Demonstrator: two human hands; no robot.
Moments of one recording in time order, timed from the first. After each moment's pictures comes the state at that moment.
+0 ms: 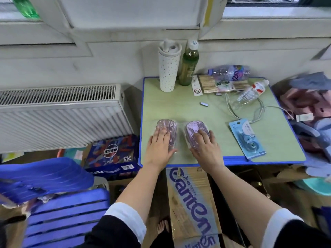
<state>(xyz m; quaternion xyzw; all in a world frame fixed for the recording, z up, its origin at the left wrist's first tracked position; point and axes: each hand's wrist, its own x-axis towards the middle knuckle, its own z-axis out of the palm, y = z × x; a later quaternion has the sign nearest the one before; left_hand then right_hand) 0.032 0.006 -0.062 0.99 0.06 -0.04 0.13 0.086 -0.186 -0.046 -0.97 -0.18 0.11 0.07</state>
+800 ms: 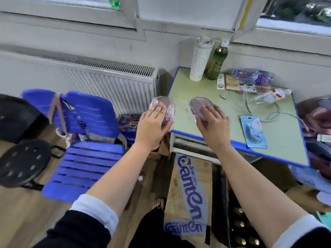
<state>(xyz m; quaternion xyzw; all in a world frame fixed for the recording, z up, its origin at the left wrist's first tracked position) -0.116 -0.024 0.049 0.96 0.16 0.22 0.12 0.005 -0.206 0.059 -0.91 -0.31 -0.11 0.27</state>
